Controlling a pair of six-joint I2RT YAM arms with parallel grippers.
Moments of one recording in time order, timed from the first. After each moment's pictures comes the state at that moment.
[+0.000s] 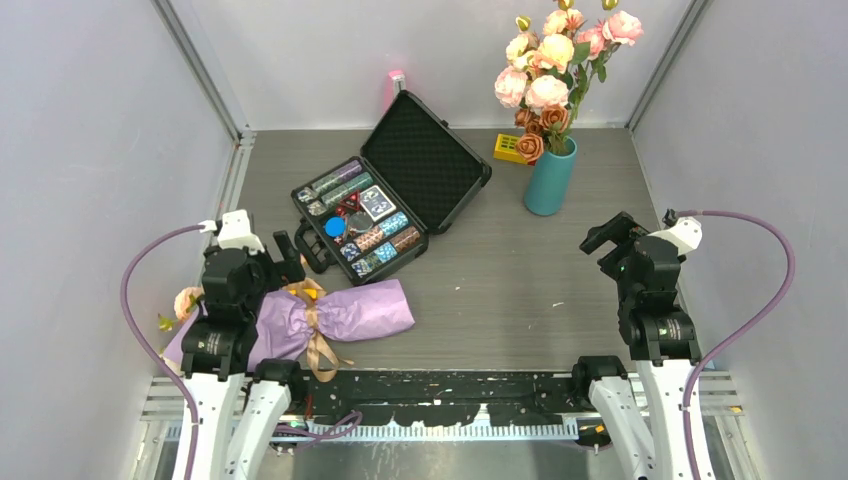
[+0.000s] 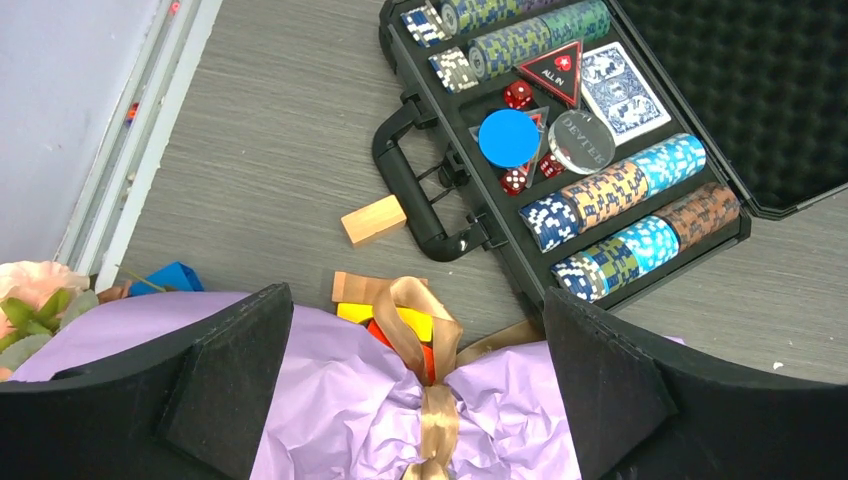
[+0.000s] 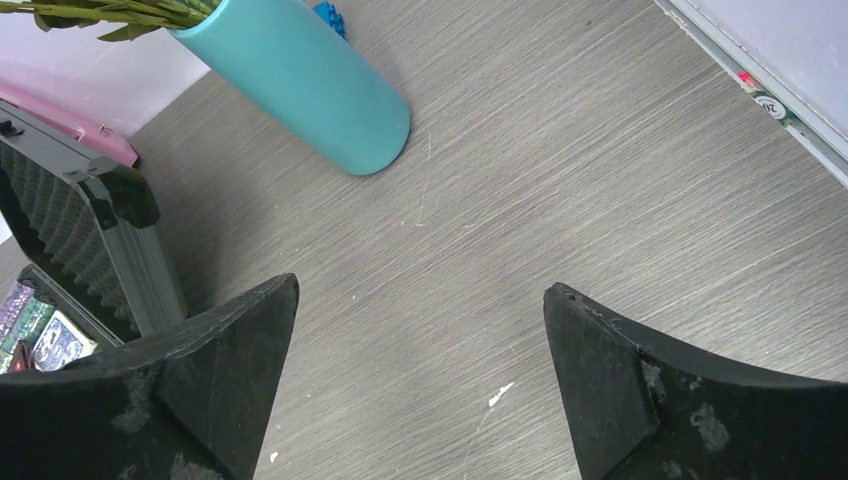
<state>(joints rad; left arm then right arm) -0.08 0.49 0.81 -0.72 -0.17 -0.21 0.00 0.54 0.78 -0.64 0.29 0.55</state>
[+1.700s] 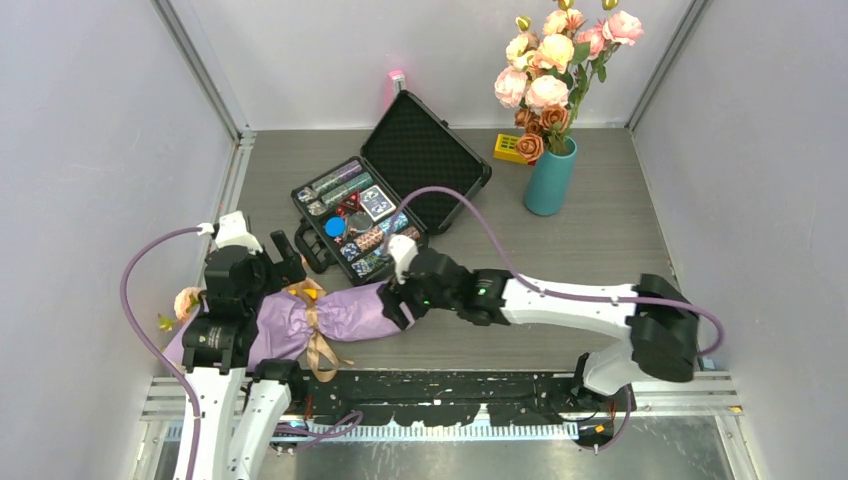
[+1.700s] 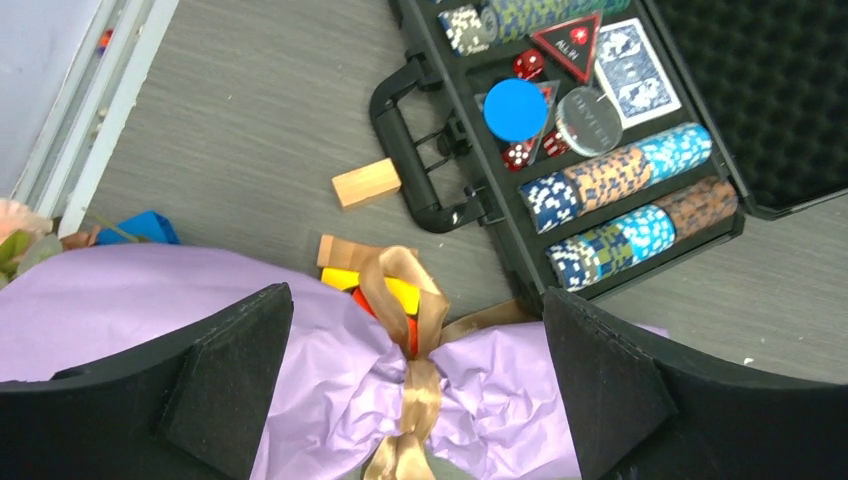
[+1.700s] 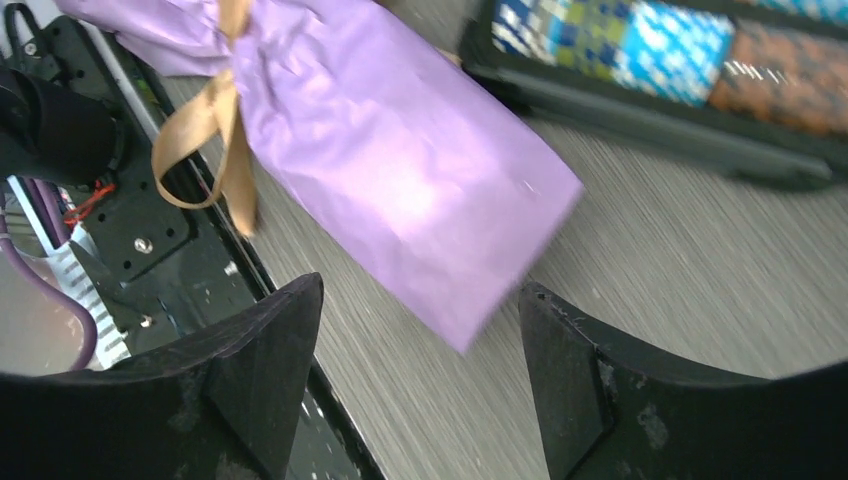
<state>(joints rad) -0.05 0.53 0.82 -0.77 -0.15 -0.31 1.14 1.43 0.96 -0.13 0.07 0.25</state>
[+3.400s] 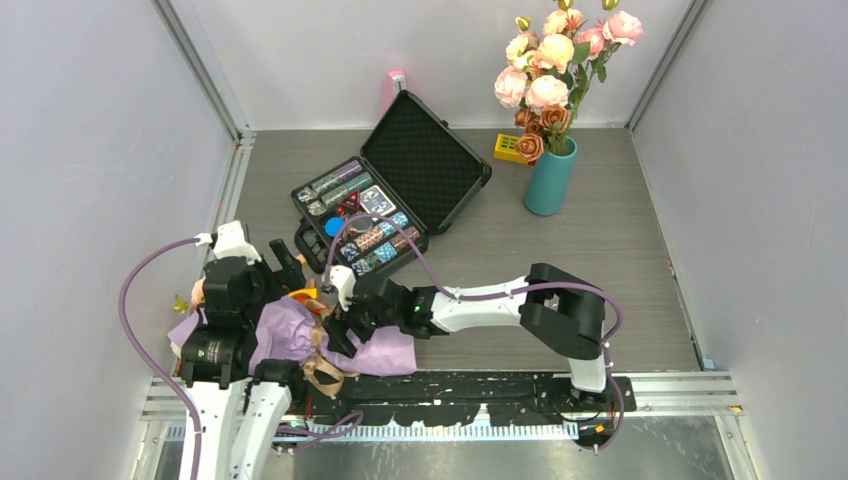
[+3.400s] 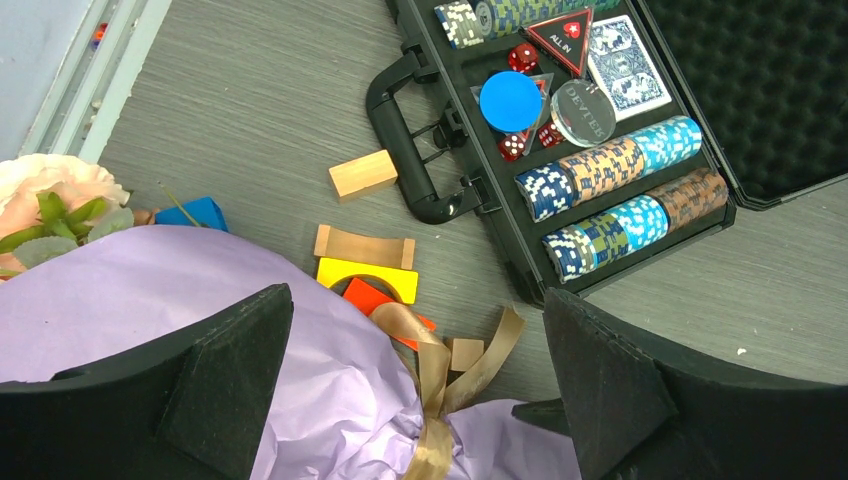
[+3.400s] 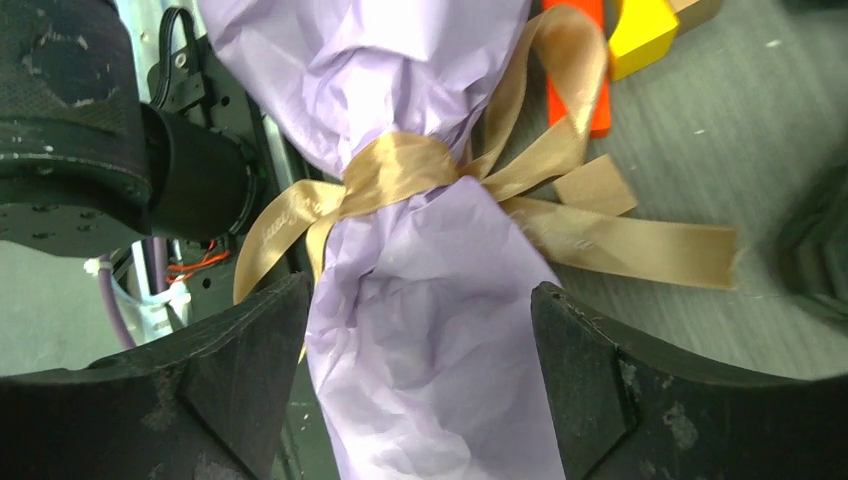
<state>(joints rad) -0.05 0.45 0.79 -0.81 -0.15 -0.32 1.26 1.93 1.20 0.19 -0.16 0.26</state>
